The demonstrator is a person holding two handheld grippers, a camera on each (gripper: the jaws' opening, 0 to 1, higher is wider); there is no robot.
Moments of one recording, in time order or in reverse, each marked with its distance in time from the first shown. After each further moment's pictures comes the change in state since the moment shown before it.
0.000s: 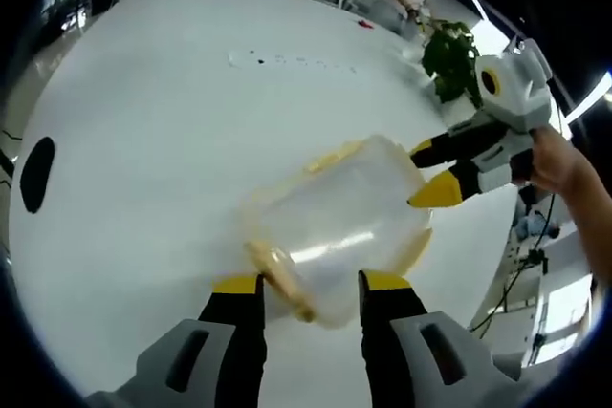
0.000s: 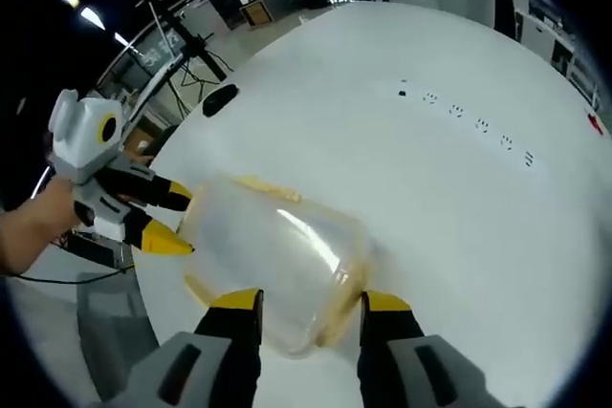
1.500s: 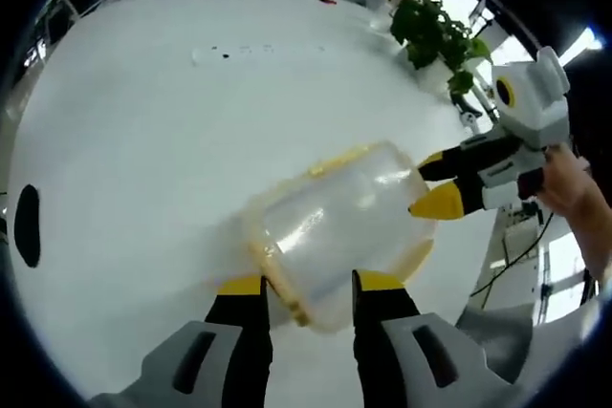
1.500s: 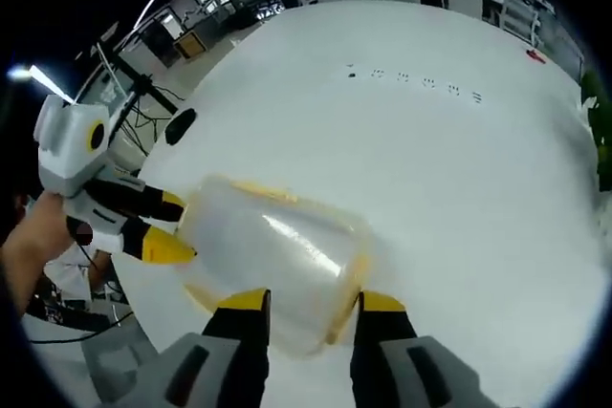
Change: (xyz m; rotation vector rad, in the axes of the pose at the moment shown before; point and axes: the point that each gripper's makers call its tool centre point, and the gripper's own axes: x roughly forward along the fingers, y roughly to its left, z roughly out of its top) left arm 0.008 0.003 0.000 0.158 0.114 -0.071; right arm 0.006 0.018 -0.020 0.269 -0.073 -0.164
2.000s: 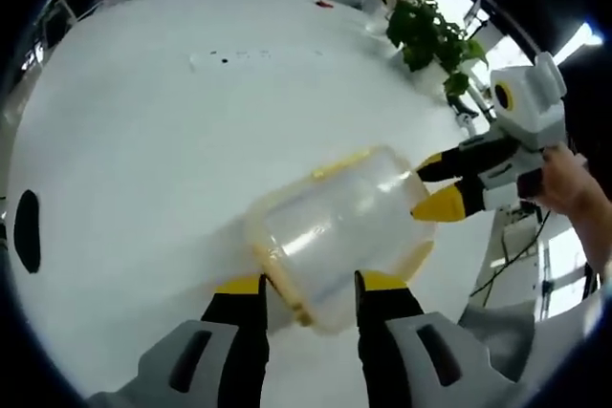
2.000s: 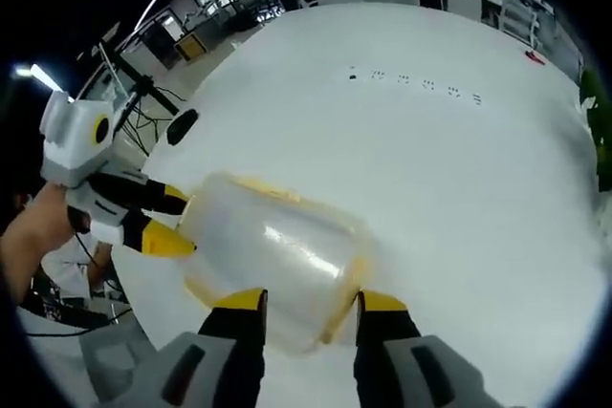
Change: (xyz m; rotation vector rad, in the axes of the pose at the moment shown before) left arm -0.009 -0.001 0.002 0.024 -0.033 -0.008; right arm -0.005 0.000 -0.001 -0.062 -0.001 0.022
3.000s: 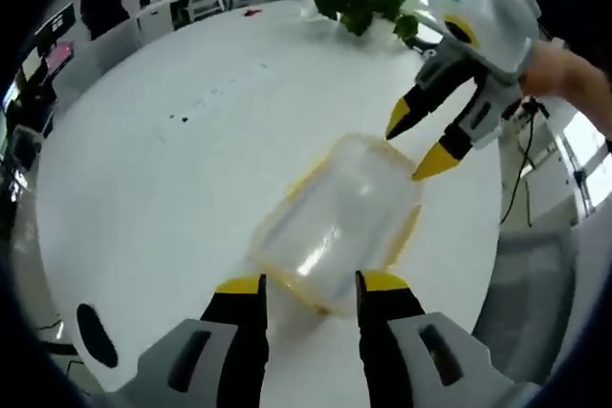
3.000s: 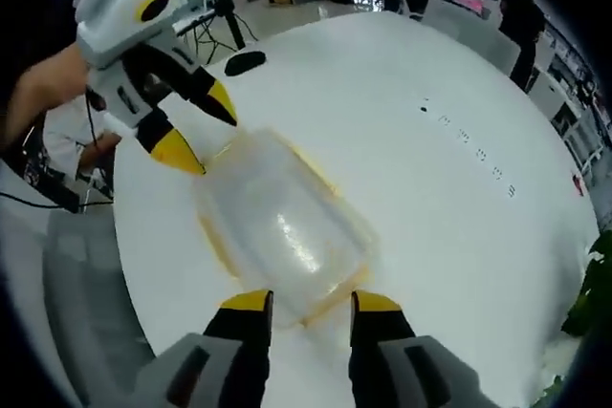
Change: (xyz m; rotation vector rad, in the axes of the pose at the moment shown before) left arm -0.024 -0.010 0.012 0.461 0.056 0.060; right arm -0.017 0.004 -0.003 -0.505 0.119 -0.022
